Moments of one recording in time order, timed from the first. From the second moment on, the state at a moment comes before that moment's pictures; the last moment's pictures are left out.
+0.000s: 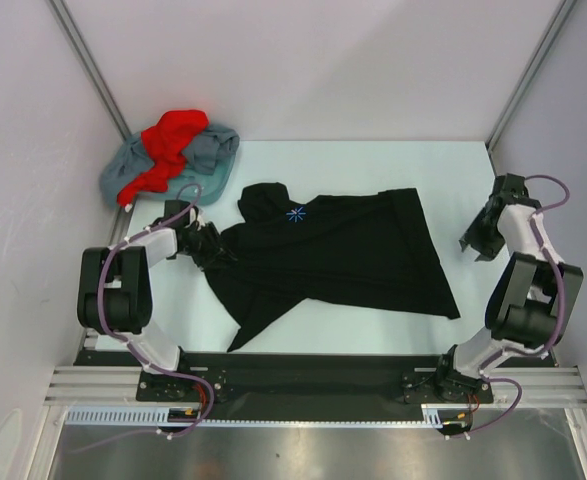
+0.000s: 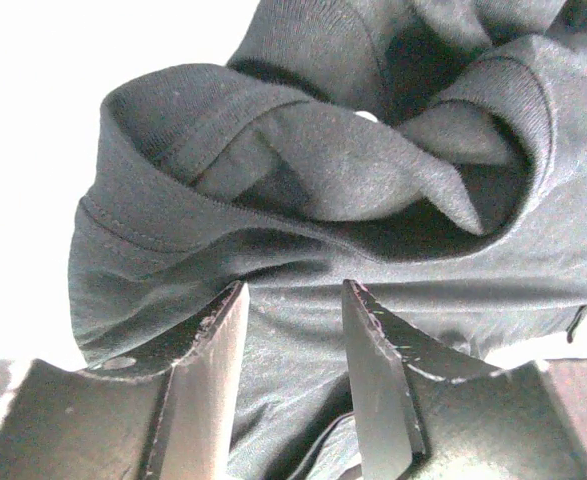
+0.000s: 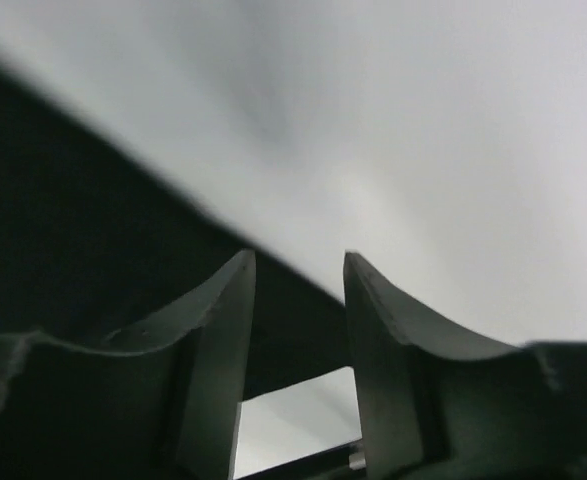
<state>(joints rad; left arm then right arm) 0.02 1.67 0.88 -0.35 0.41 -0.51 -0.31 1.63 1.20 -0.79 0.11 0.37</state>
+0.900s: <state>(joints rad) -0.17 1.75 1.00 -0.32 0.32 -0.57 0.27 2.01 1.49 -0.45 0.49 0.30</state>
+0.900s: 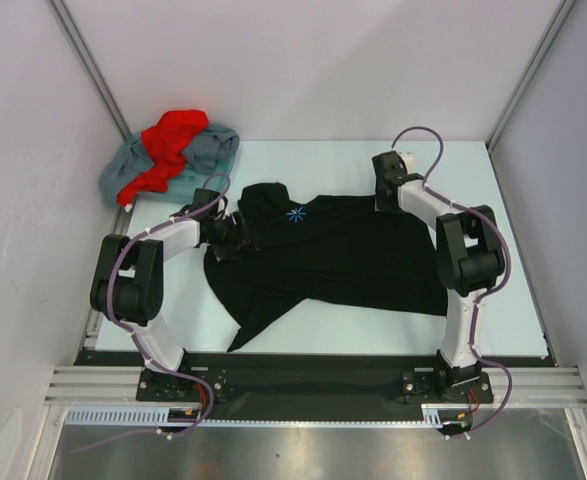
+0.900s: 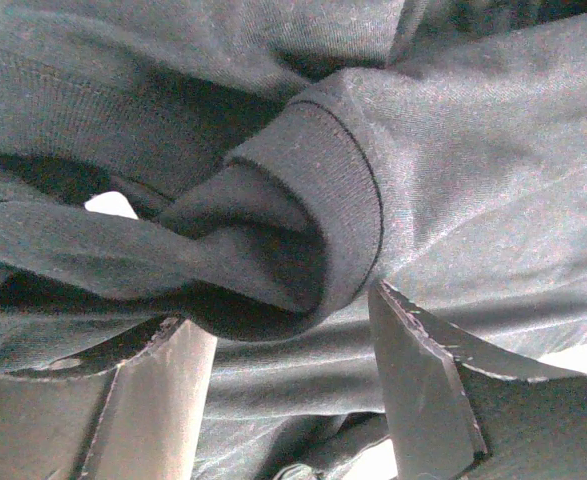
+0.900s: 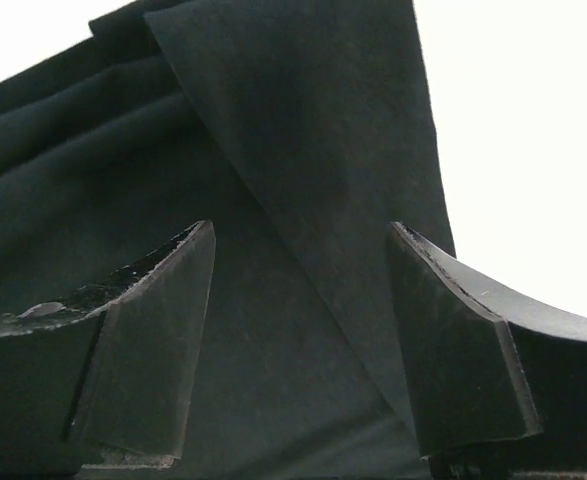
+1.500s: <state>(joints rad) -0.15 1.75 0.99 -0.32 0.32 -0.62 0.24 2.20 1.64 -0.54 0.83 0.26</state>
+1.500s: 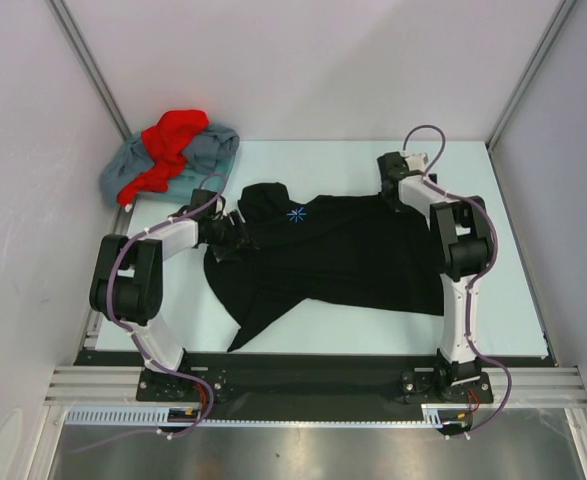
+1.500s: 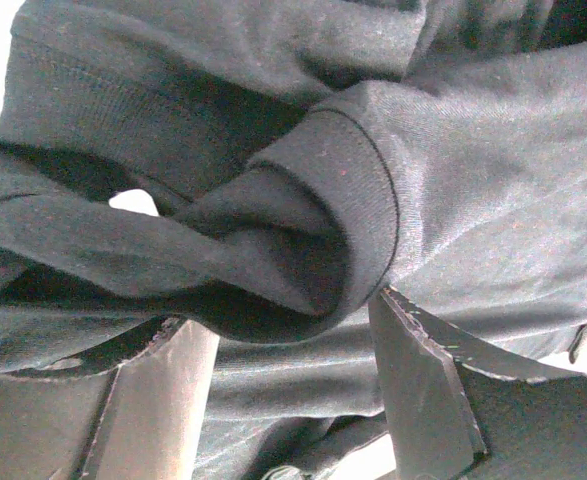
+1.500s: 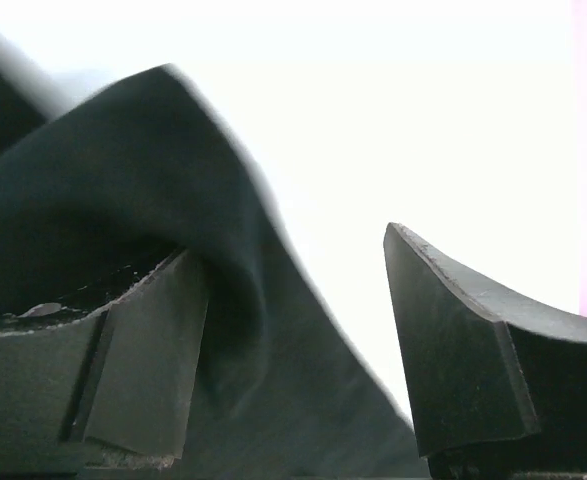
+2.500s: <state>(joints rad) -0.17 1.75 1.05 -0.43 0.24 -0.52 -0.09 1.75 1.33 -0.70 0.27 0.25</state>
